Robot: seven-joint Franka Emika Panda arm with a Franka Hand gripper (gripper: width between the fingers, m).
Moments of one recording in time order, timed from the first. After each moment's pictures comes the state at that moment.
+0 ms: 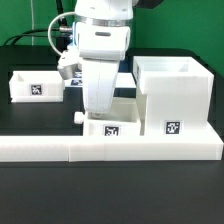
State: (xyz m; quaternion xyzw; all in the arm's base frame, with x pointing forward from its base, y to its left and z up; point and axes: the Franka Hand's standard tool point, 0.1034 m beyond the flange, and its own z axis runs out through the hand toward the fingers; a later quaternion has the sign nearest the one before) arm 0.553 -0.018 0.018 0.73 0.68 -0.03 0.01
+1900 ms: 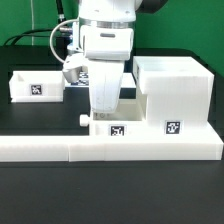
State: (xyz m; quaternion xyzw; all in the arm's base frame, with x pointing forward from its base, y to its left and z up) arm 0.550 -0.010 0.011 0.72 0.69 -0.01 0.02
